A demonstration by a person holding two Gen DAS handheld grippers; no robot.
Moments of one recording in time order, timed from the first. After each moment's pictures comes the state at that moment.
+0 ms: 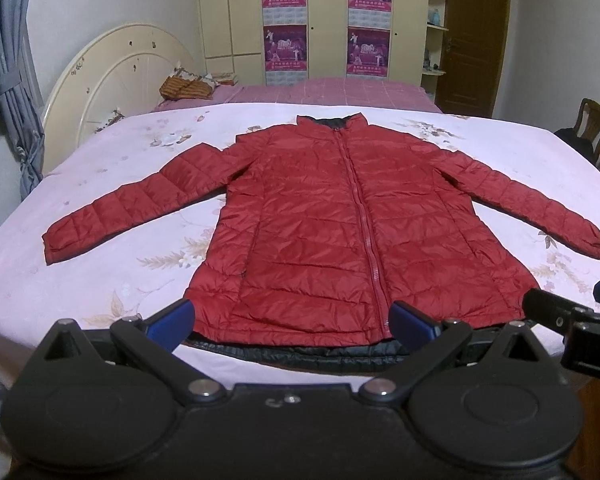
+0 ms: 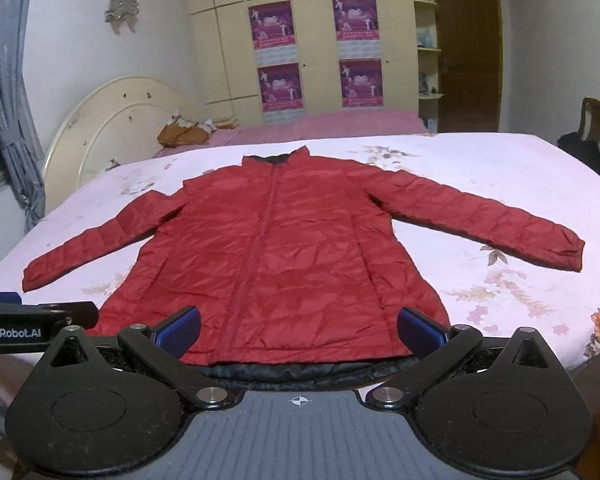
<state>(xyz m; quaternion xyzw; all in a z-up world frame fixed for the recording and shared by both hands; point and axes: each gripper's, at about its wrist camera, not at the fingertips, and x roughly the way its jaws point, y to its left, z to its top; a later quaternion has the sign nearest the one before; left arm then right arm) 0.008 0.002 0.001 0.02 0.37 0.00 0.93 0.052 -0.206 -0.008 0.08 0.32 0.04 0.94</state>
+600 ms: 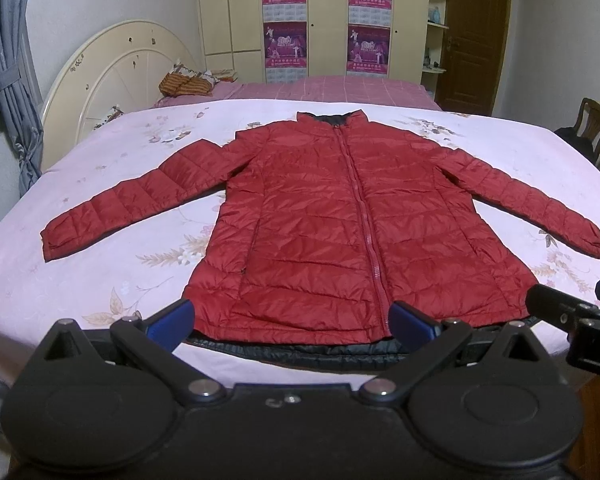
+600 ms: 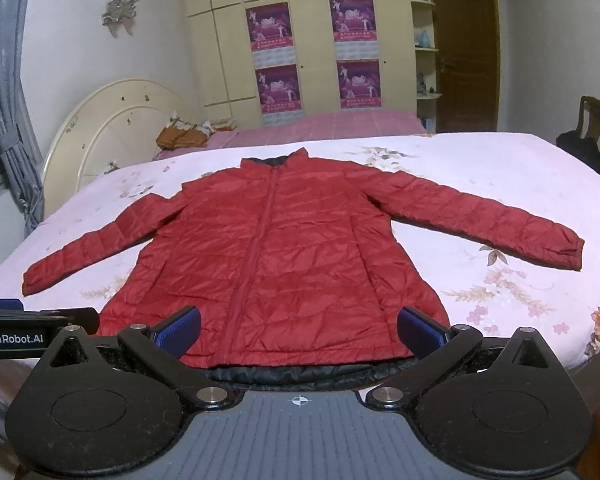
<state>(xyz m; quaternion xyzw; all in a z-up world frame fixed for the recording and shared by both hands) 0.008 0.001 0.001 0.02 0.38 0.00 0.93 0.054 -0.204 -0.006 0.08 0.32 0.04 0.94</state>
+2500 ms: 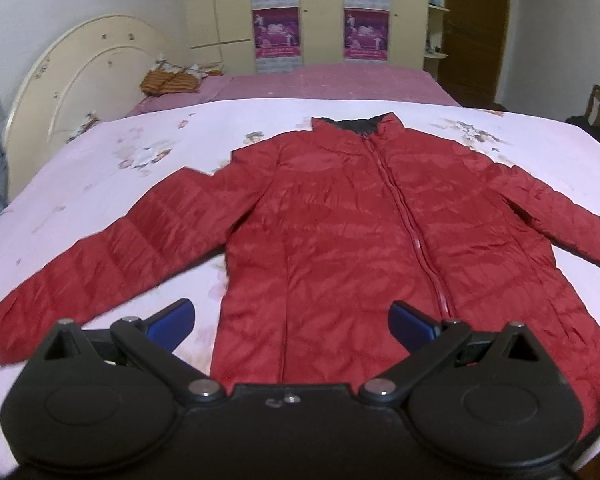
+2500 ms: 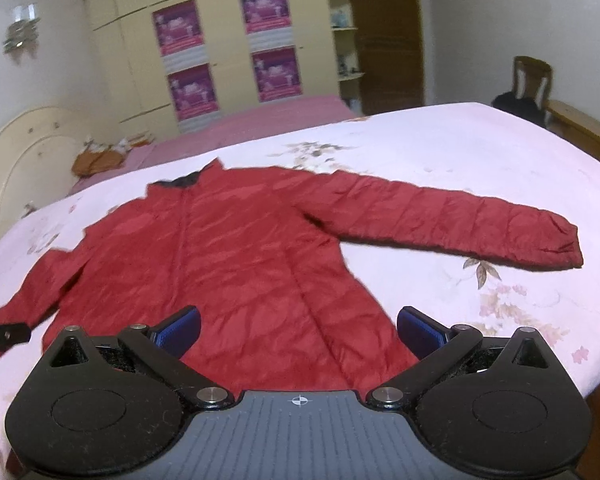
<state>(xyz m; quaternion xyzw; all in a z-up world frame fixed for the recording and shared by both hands) 0.216 0.040 -0.040 0.05 0.39 -0.02 0.92 0.207 -0.237 -0.040 0.14 0.33 -0.10 0.93</state>
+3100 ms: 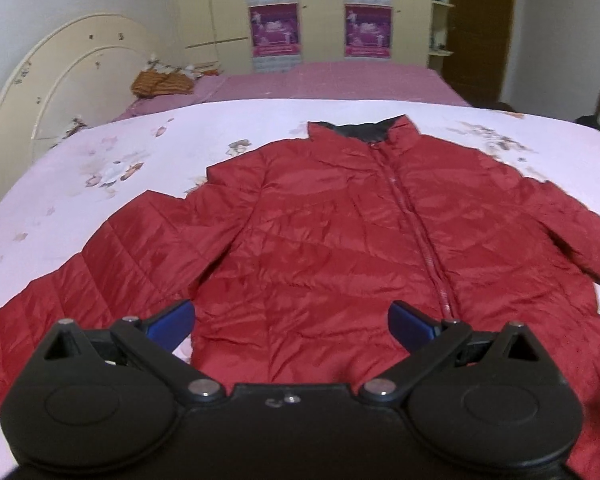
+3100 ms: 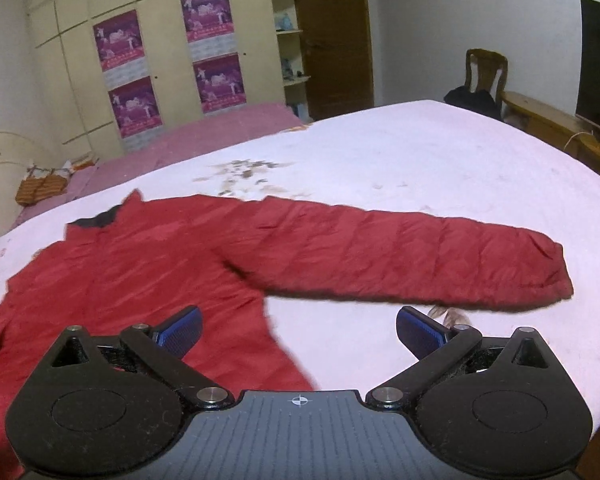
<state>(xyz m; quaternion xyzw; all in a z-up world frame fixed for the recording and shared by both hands) 0.308 0.016 -0.080 0.05 0.40 0.00 0.92 0.282 -0.330 -0.072 0.15 0.33 -0.16 0.92</state>
